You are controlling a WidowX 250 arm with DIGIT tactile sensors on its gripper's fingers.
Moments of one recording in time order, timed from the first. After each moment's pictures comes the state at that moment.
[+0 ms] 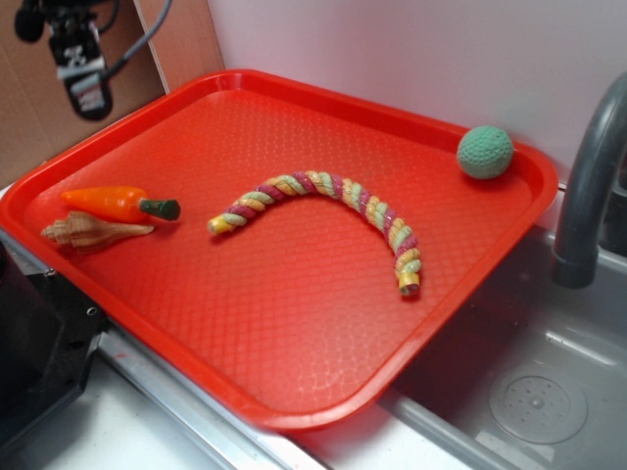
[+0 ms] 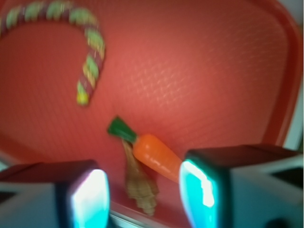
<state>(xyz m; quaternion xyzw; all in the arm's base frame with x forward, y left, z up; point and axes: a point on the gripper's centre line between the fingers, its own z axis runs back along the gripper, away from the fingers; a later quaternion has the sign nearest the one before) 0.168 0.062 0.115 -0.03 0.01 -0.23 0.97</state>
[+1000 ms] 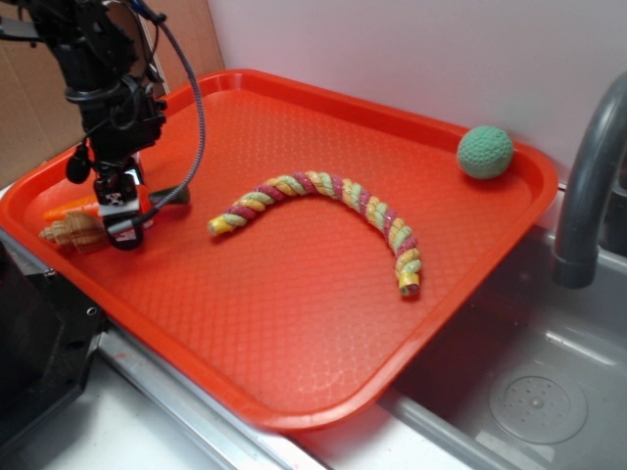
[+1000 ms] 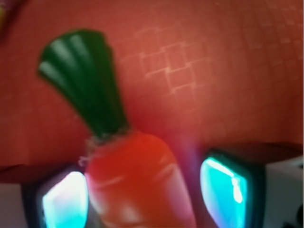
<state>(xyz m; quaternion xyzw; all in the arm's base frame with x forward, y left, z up) 0.166 0.057 0.016 -0.02 0.03 -0.27 0.96</state>
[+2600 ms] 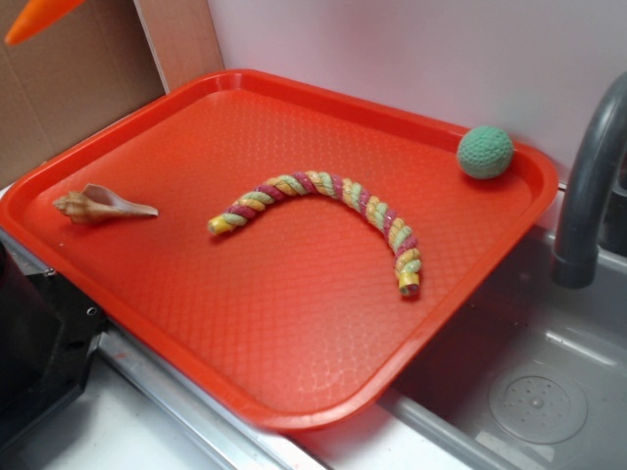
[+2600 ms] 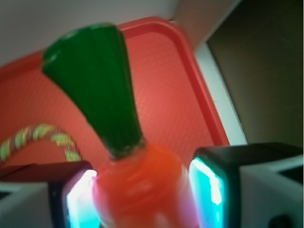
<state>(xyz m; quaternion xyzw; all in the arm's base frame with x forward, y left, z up) 0.213 0.067 0.196 0.03 -0.06 0.21 0.98</state>
